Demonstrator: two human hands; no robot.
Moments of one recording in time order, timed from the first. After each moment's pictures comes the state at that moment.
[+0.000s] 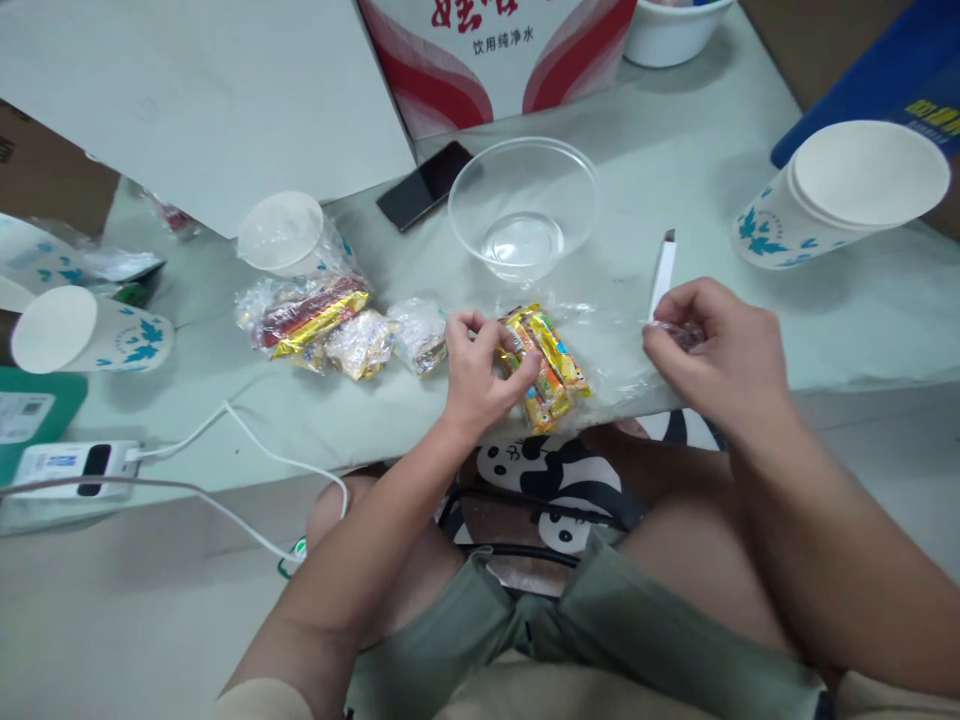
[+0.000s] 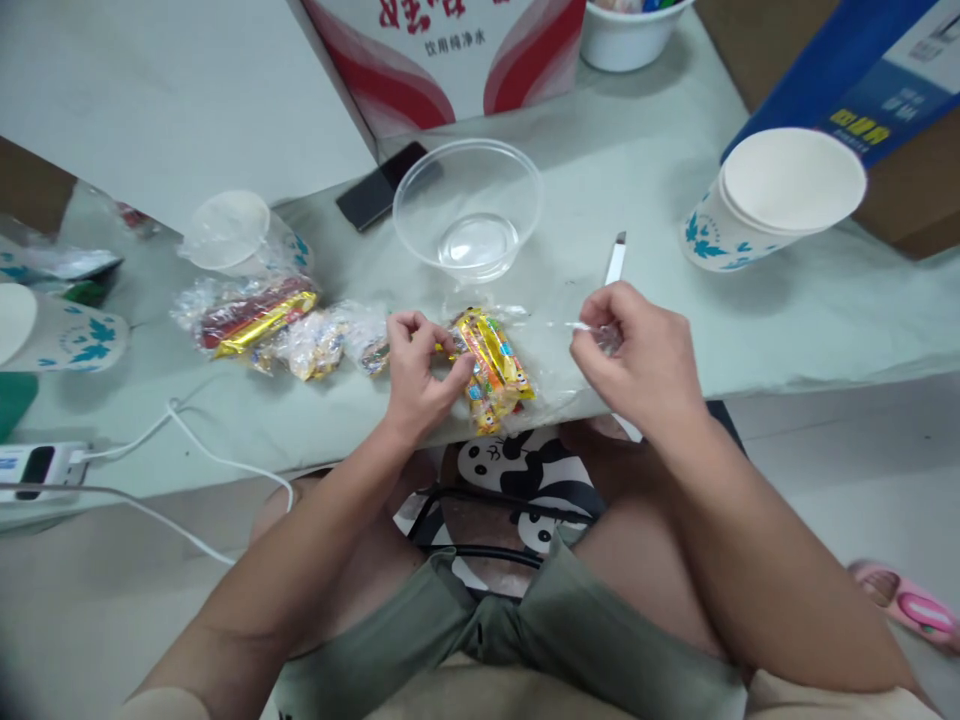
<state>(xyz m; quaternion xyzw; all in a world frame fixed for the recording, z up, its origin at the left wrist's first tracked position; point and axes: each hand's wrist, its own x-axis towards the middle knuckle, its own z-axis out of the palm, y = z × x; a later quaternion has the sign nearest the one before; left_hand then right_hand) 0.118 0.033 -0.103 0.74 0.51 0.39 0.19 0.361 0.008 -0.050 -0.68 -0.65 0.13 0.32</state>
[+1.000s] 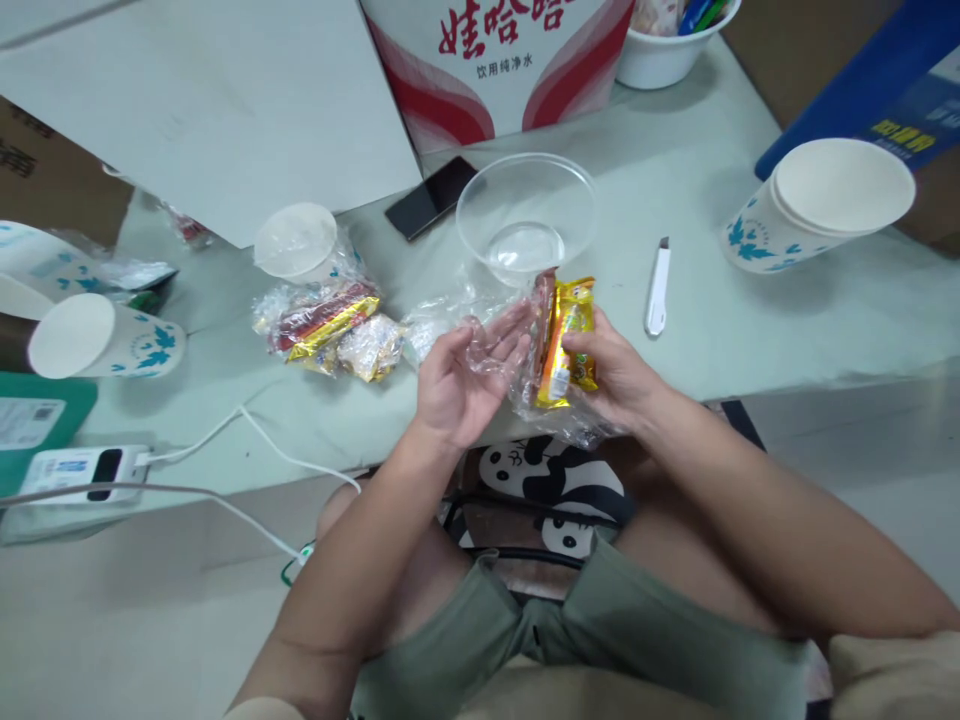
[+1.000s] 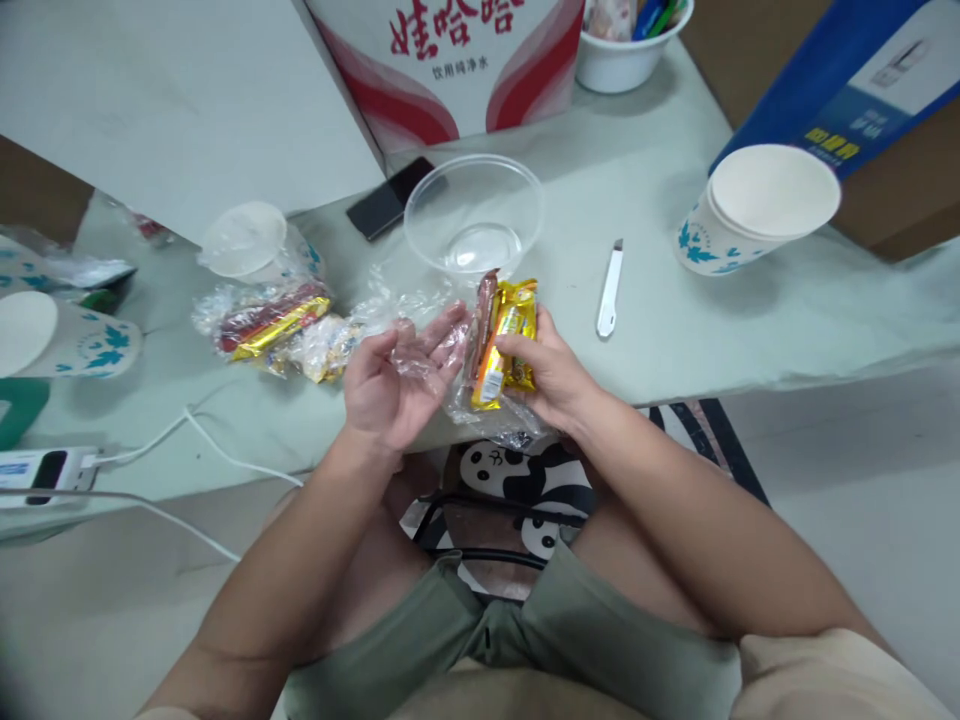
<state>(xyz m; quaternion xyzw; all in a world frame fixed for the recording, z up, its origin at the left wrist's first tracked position) 0.113 0.024 -0.041 0.16 0.31 0.51 0.79 0.284 0.017 -0.070 -0.43 -0.24 0.72 0.48</state>
